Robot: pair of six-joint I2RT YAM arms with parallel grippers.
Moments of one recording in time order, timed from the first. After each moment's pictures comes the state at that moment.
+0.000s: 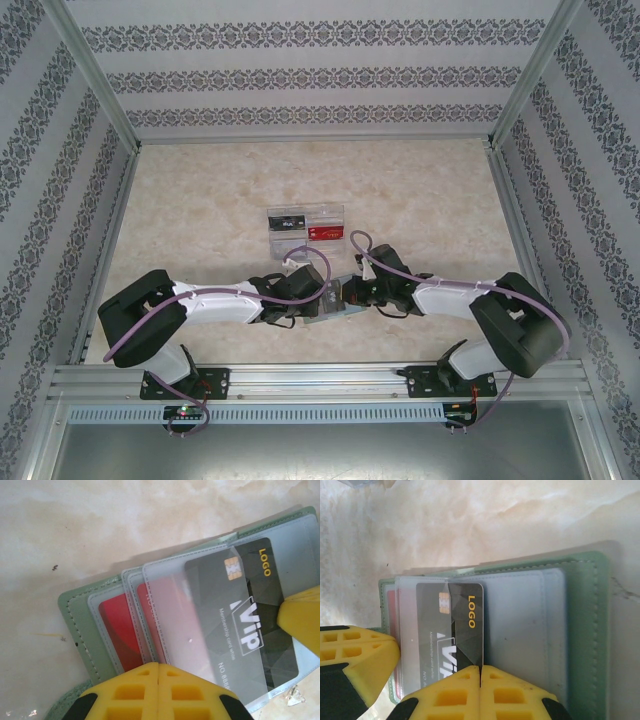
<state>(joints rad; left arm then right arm) -0.97 1.58 0.73 -0.21 -0.13 -0.92 0.61 1.43 0.45 0.08 -0.40 0.73</state>
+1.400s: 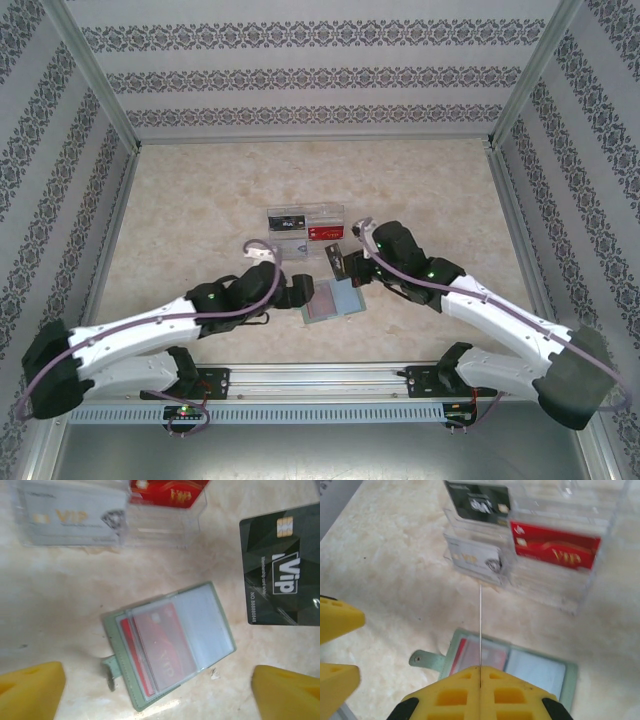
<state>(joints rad) -0.97 1.01 0.65 -0.40 -0.27 -0.92 0.73 1.10 0.77 -0.35 -0.13 0.37</state>
